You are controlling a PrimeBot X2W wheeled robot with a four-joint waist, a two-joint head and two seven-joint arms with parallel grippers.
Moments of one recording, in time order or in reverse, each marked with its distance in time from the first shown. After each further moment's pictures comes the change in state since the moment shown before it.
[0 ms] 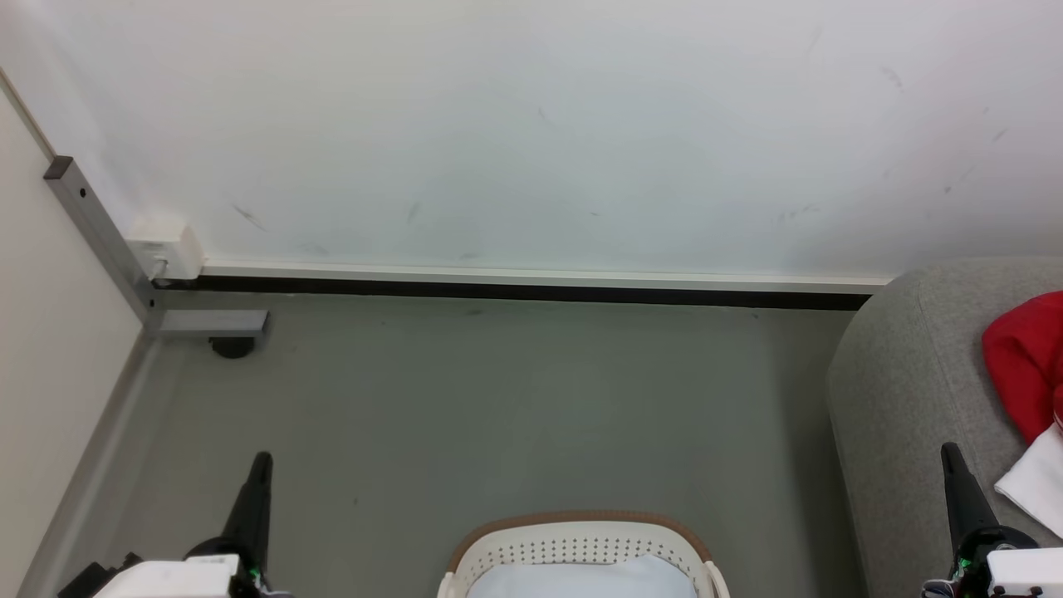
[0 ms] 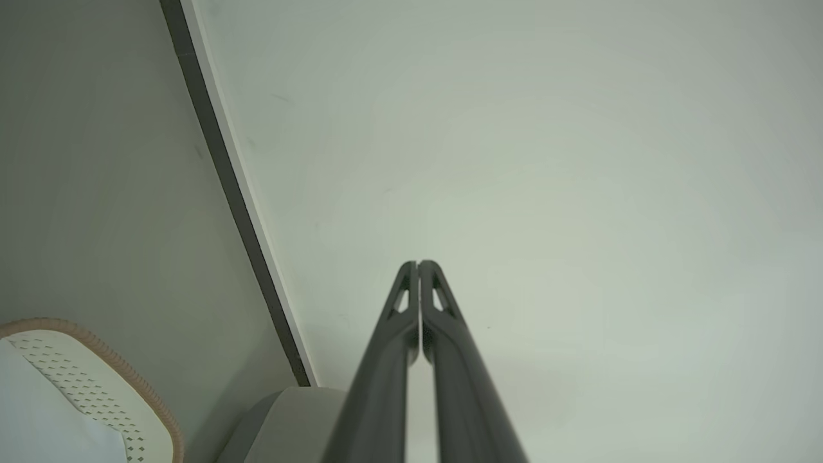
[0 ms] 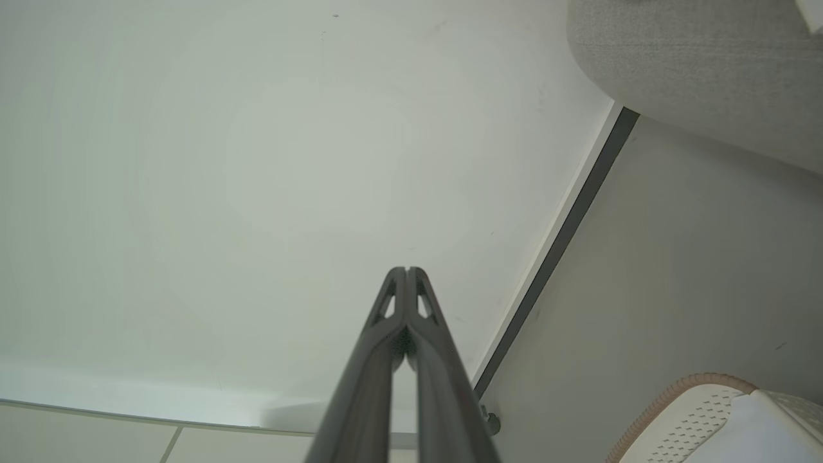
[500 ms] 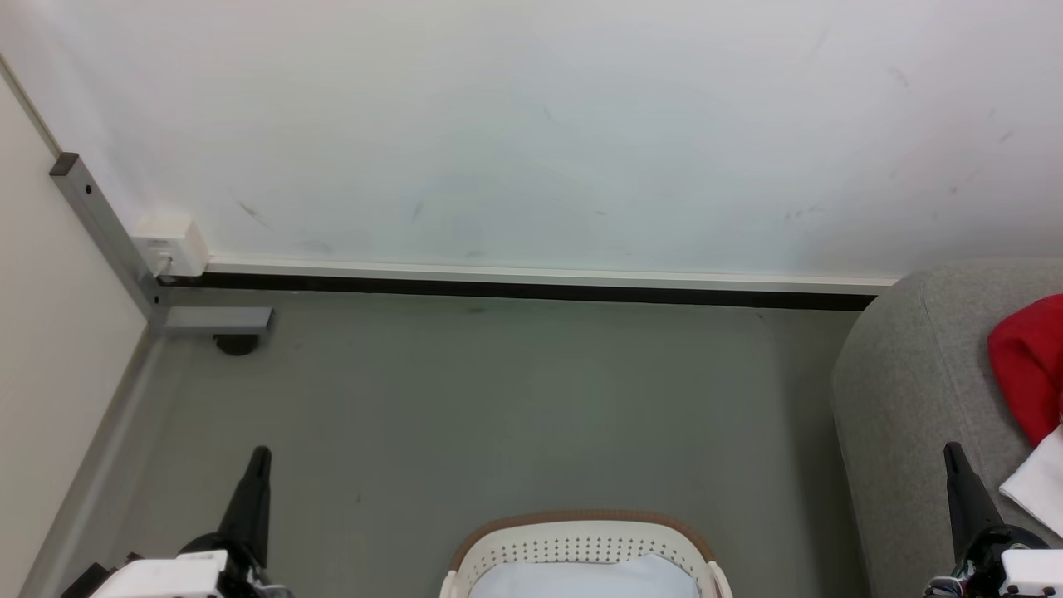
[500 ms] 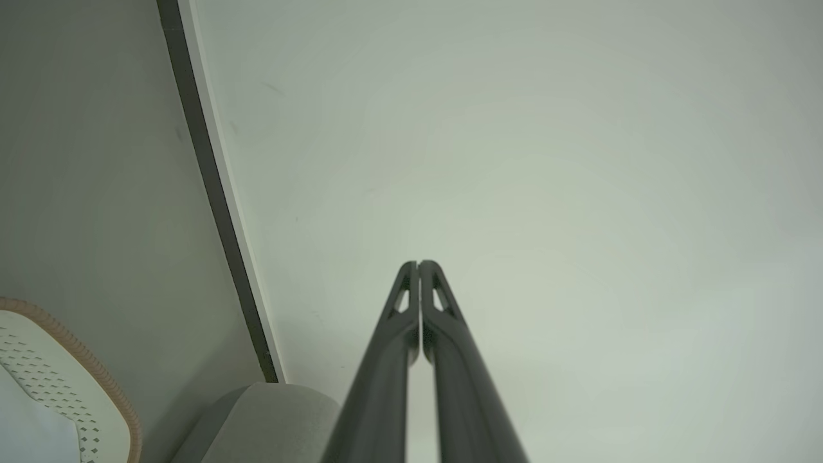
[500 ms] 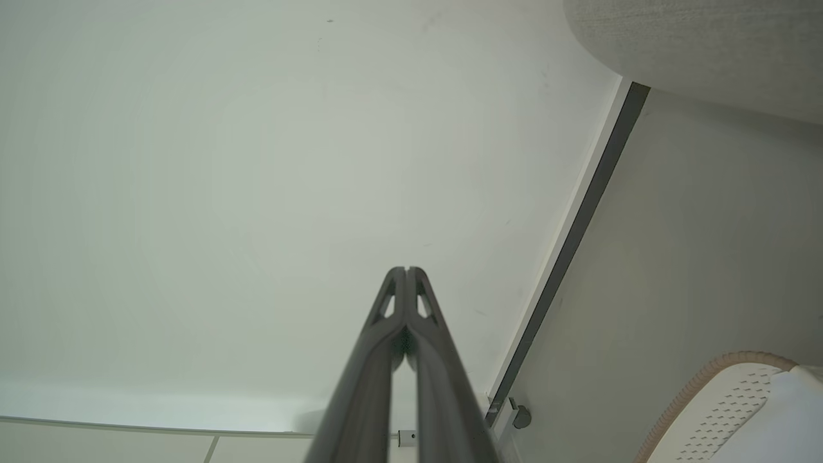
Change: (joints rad) left arm -0.008 -0.001 0.007 0.000 -0.100 0.000 0.026; right arm -0.002 0.003 -0.015 0.000 0.092 0.000 0.026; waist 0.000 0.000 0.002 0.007
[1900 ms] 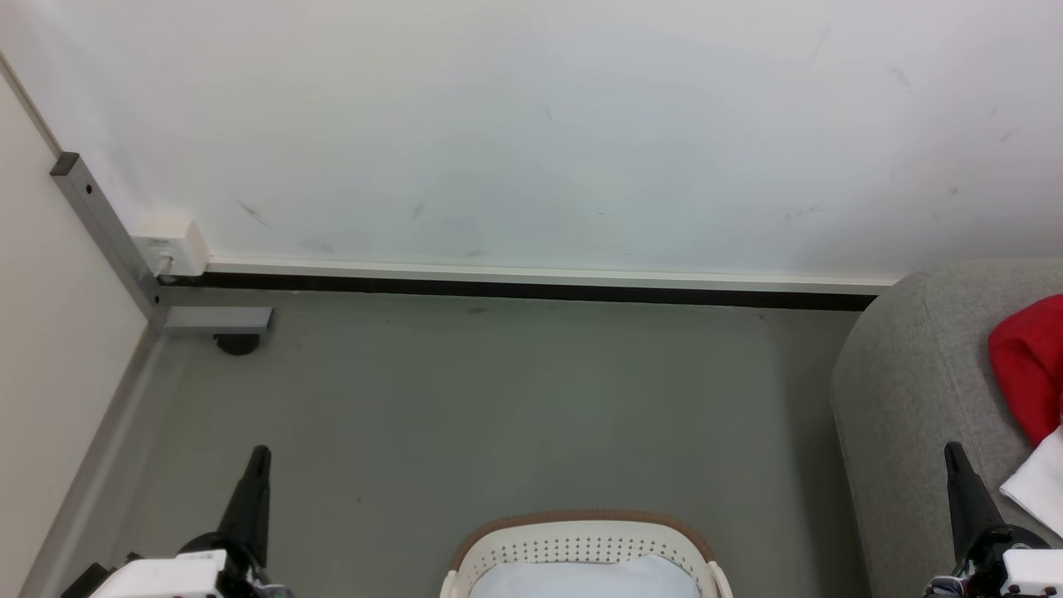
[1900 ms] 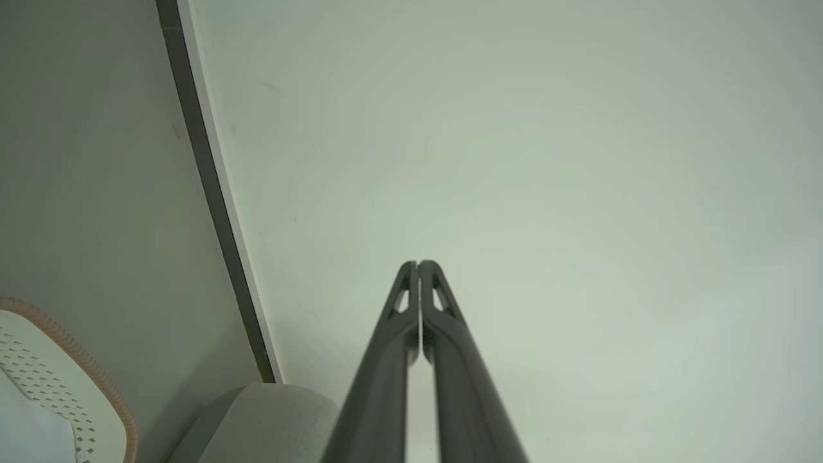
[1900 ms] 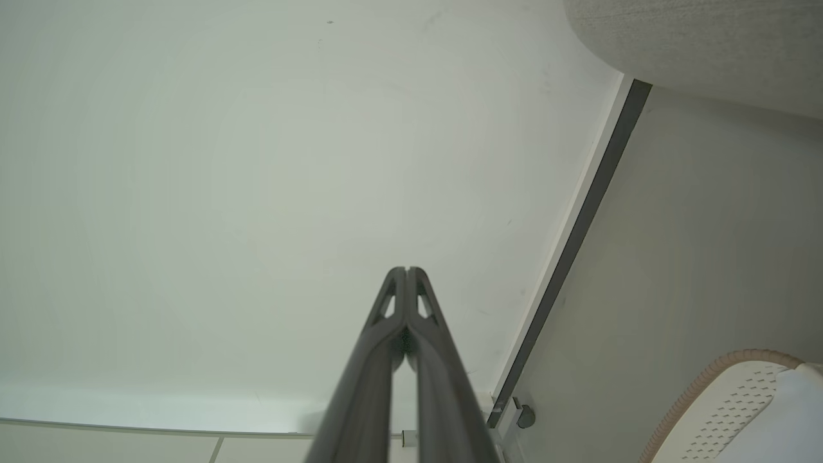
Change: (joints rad) left arm -0.001 0.000 0.001 0.000 -0.010 0.000 0.001; right arm -0.001 0.002 -0.004 0.000 0.015 0.000 0.006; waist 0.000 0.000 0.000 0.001
